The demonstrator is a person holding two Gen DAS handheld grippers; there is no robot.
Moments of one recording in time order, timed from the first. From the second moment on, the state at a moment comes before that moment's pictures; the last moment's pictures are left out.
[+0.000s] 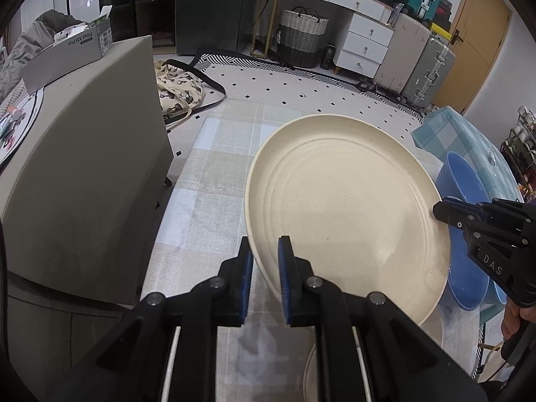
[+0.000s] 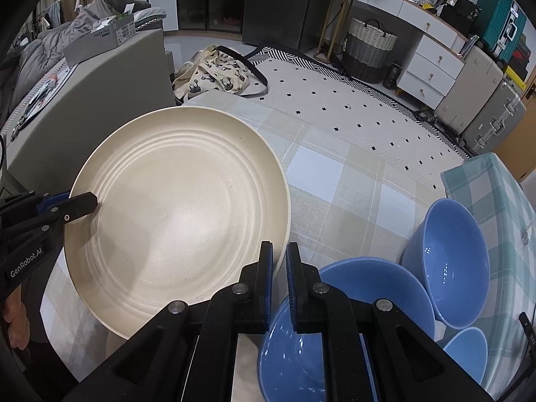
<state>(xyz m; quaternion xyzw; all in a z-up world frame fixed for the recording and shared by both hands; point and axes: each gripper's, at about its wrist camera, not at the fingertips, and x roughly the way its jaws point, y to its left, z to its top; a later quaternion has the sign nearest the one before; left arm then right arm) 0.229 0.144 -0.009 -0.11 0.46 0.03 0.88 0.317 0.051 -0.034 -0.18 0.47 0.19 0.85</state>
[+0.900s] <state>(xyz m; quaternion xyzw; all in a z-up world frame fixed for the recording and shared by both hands) 0.169 0.145 -0.003 -0.09 0.45 0.03 0.89 0.241 0.050 -0.032 -0.17 0.45 0.21 0.85</state>
